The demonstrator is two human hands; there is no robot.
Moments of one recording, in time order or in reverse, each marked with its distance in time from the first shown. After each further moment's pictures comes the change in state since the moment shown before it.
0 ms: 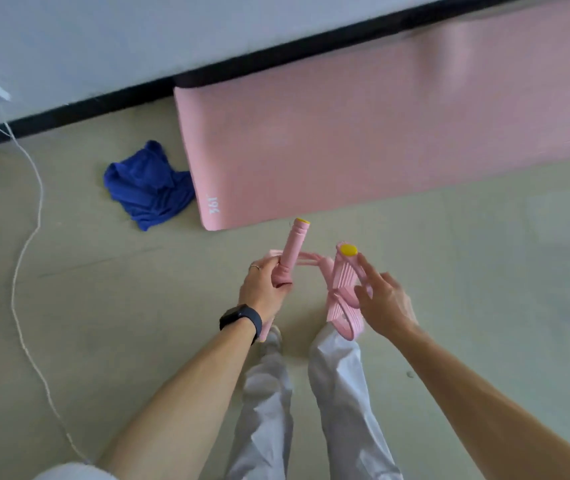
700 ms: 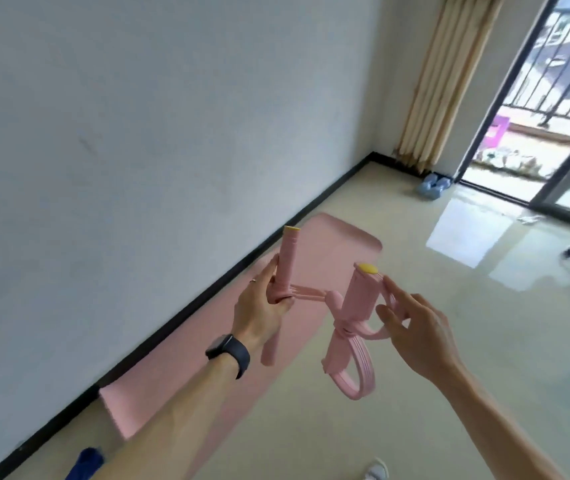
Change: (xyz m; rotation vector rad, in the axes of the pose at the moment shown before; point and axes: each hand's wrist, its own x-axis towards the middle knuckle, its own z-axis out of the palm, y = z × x) left_hand -0.243 0.360 -0.122 0.057 -0.026 1.028; right_hand -0.355 -0.021 -0.283 0.281 1.064 -0.027
